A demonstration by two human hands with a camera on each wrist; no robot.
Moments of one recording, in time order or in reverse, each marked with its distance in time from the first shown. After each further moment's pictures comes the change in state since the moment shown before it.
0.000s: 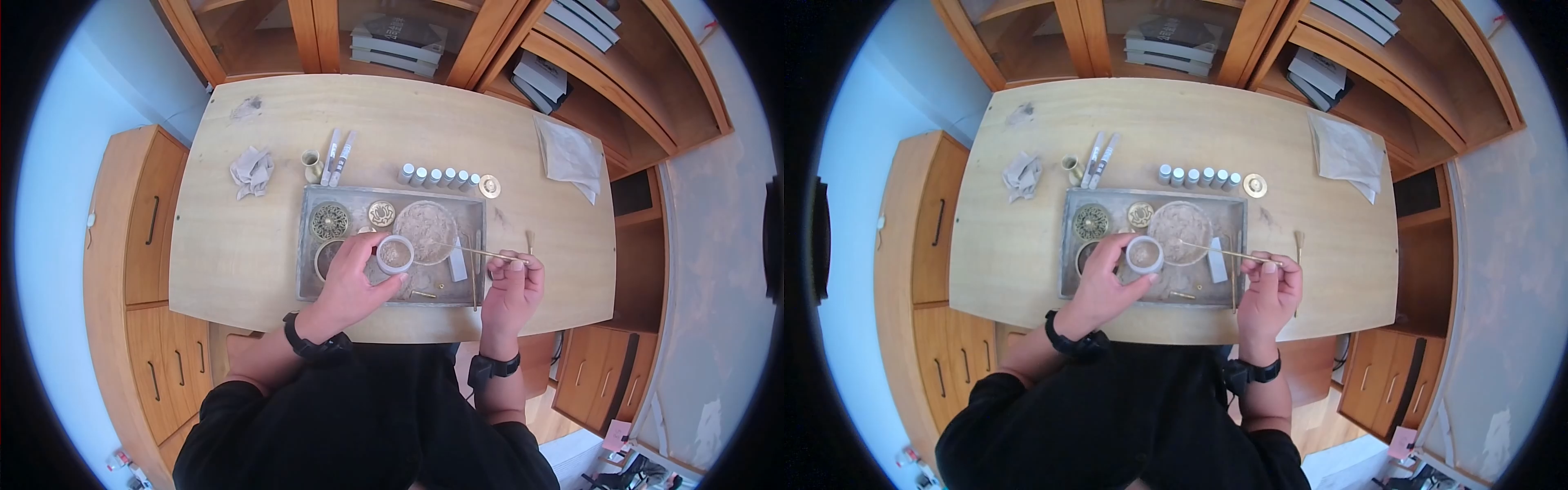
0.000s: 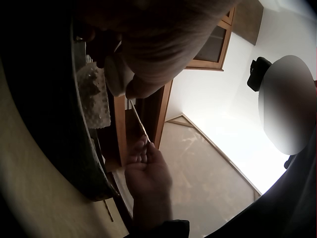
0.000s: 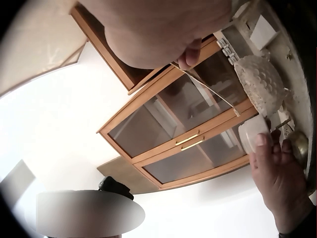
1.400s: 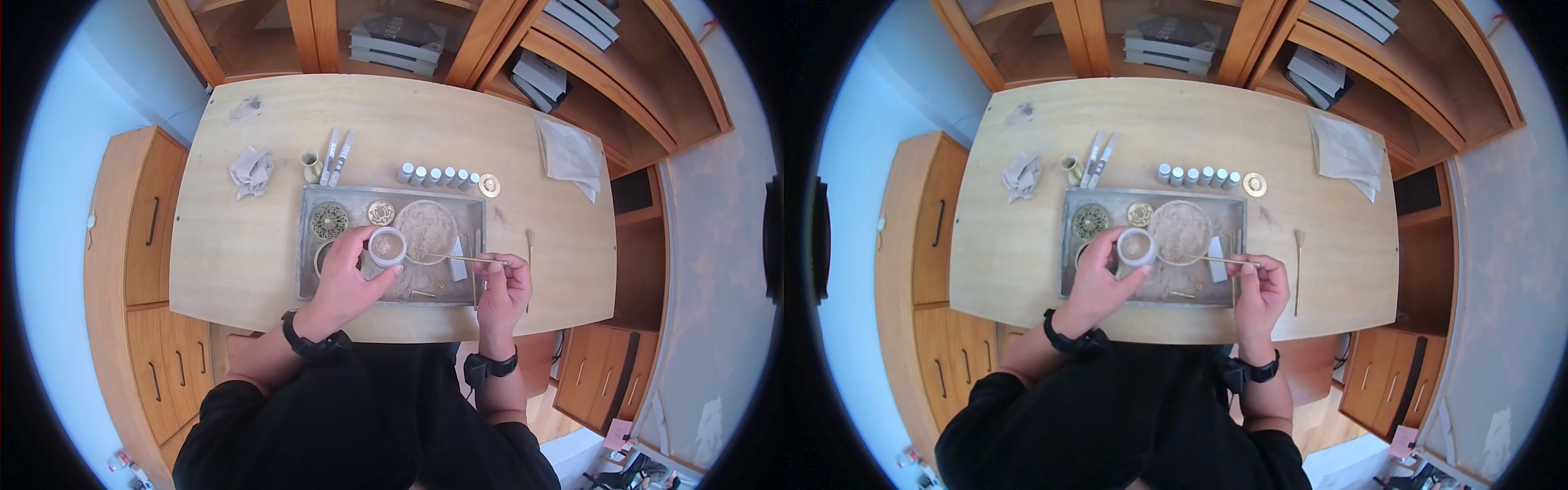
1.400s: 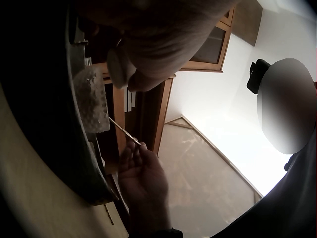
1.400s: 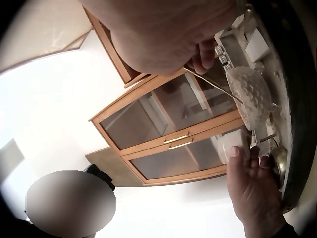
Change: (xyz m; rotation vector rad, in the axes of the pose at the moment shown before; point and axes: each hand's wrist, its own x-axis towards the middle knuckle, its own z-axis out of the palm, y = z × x) left_hand 0.004 0.001 -0.004 -0.002 0.066 -0.021; right_hand -0.006 0.003 -0.002 -0.316 -0.107 0.058
